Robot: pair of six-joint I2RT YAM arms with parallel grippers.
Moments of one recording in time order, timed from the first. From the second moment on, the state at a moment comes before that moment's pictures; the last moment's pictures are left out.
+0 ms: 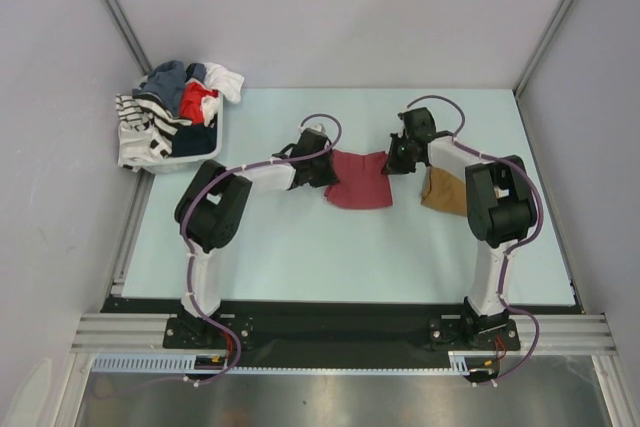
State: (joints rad) left arm -0.57 2.05 1.31 -0.08 0.05 -0.69; right arm 0.28 2.00 1.37 -0.33 -0.22 0.41
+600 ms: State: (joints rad) left arm -0.70 2.09 1.47 0.11 0.12 -0.68; right arm 0.12 1.70 1.32 -0.42 -0.22 0.41
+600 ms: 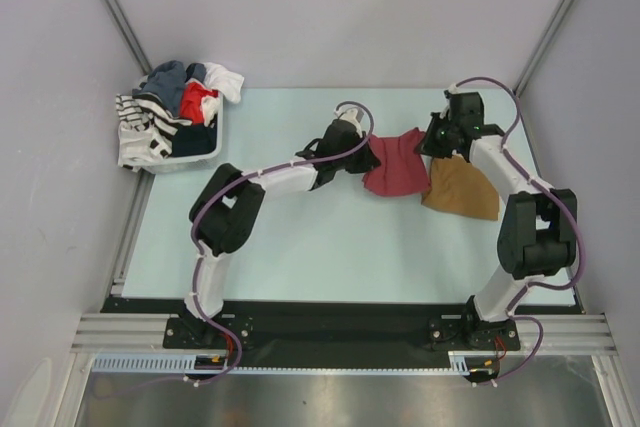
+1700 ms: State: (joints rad) left arm -0.92 2.59 2.18 0.19 0.24 -0.73; right arm -0.35 1.43 1.07 -0.44 -0.27 0.40
